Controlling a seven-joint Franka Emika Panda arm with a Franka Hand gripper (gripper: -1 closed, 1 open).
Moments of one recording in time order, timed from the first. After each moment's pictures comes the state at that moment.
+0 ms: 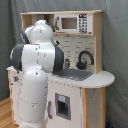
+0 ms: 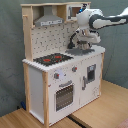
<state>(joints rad) -1.27 0.19 1.91 -1.70 -0.49 1.34 -0.08</state>
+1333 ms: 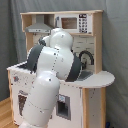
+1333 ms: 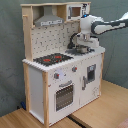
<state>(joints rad) -1.30 0.38 1.82 -1.86 -0.59 1.60 -0.14</state>
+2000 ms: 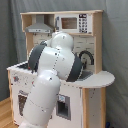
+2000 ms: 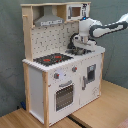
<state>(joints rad) -1.21 0.38 1.71 -1.88 -0.59 1.74 -0.19</state>
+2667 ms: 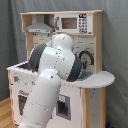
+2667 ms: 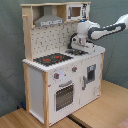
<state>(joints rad) -1.10 0.38 1.61 -1.88 -0.59 1.81 -0.19</state>
